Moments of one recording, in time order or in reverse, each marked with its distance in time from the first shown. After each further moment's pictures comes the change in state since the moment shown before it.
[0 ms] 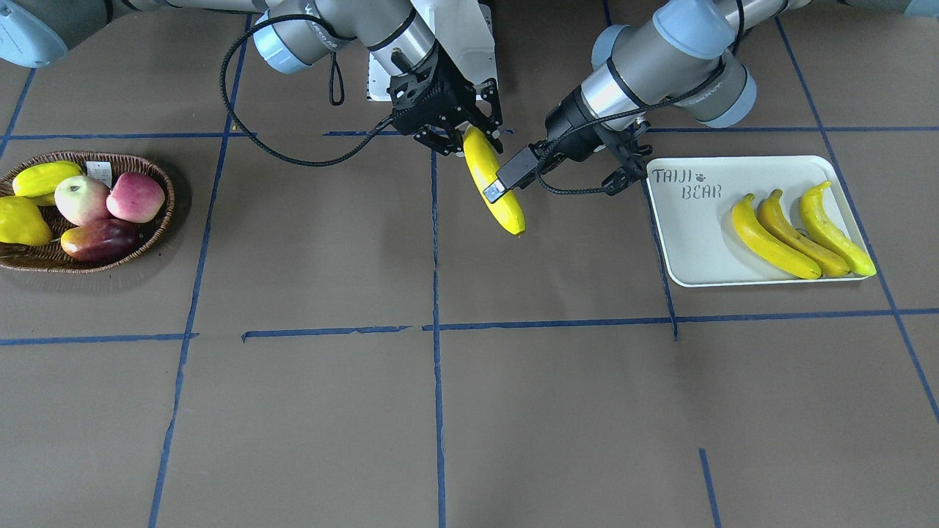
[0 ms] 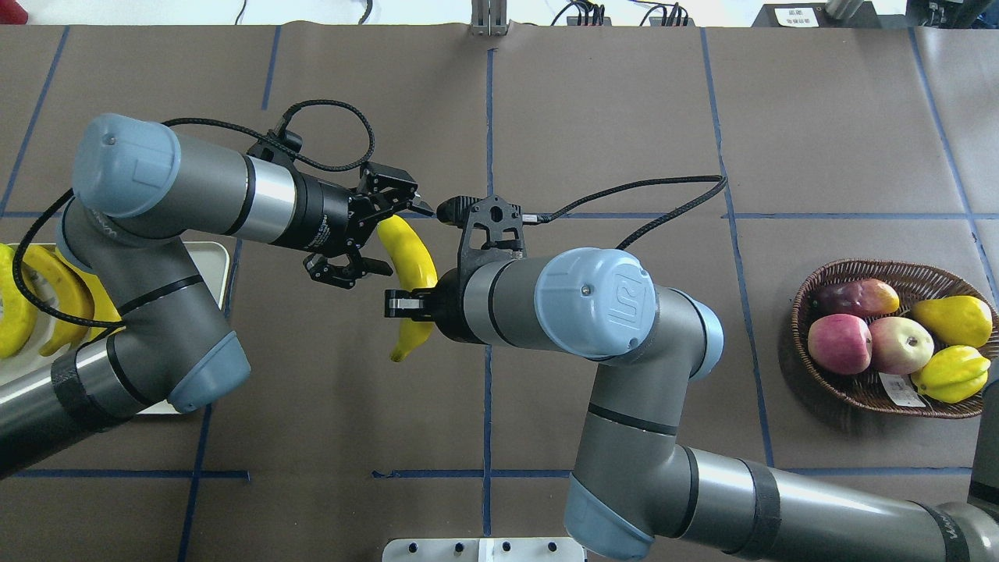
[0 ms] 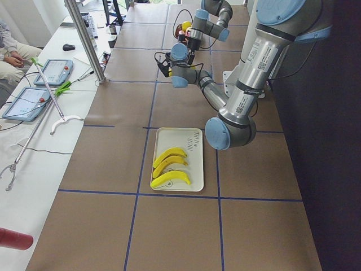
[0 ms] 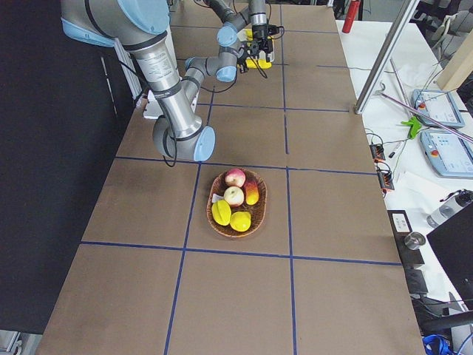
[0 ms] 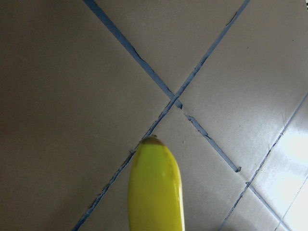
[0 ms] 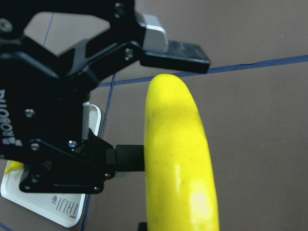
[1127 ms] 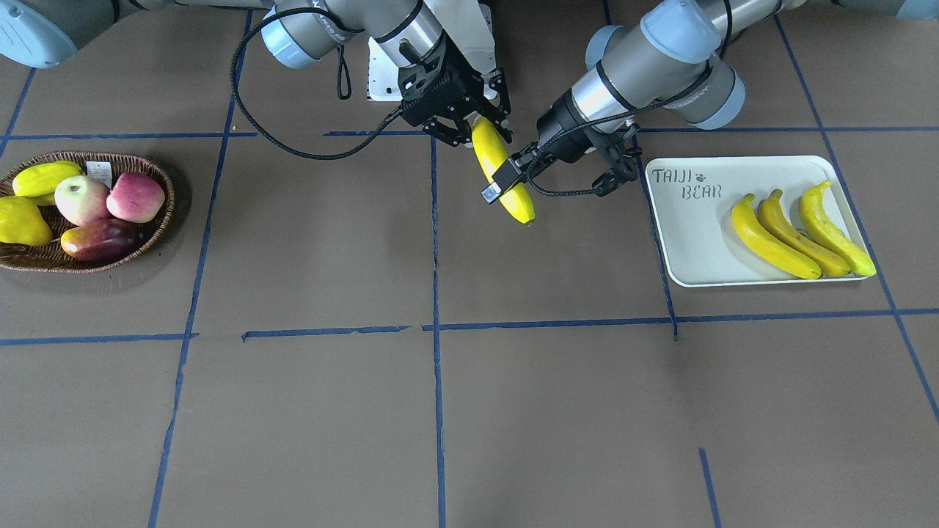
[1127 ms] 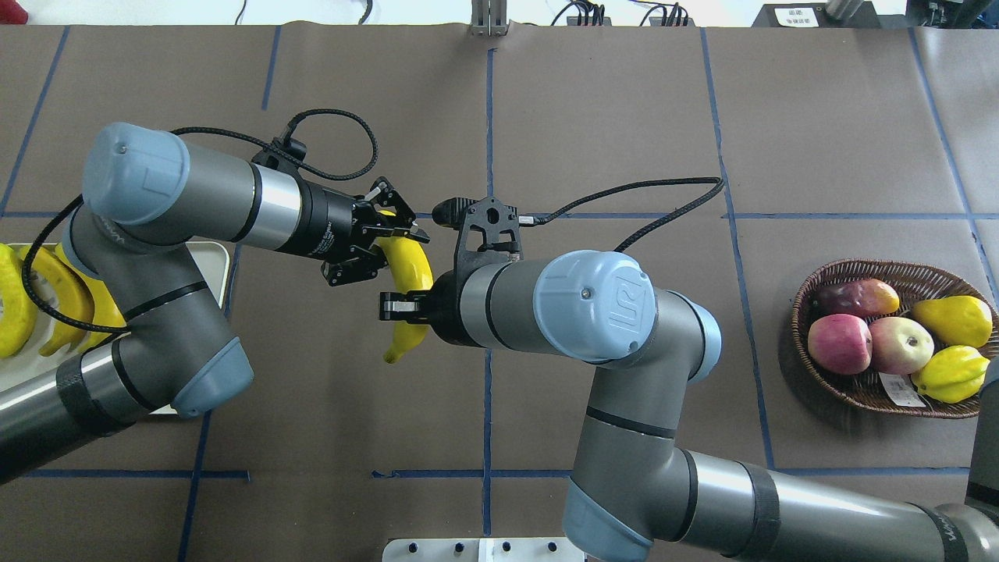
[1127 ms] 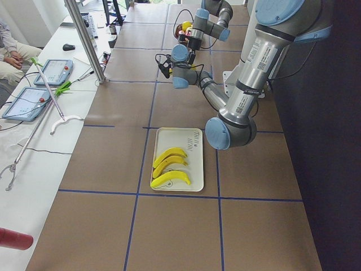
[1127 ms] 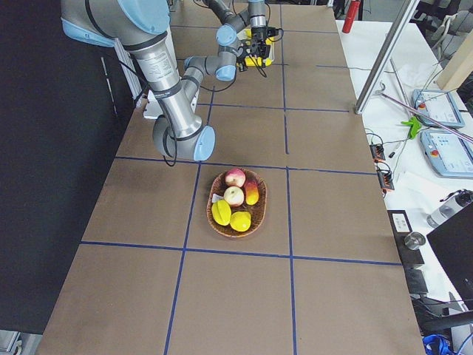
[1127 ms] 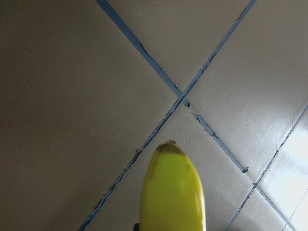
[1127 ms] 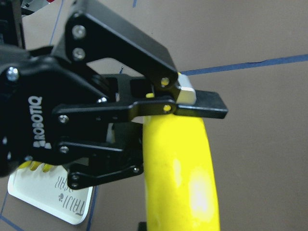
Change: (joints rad) left arm 0.010 0.003 0.008 0.000 0.005 0.000; right arm -0.003 0.002 0.004 0.007 0.000 0.000
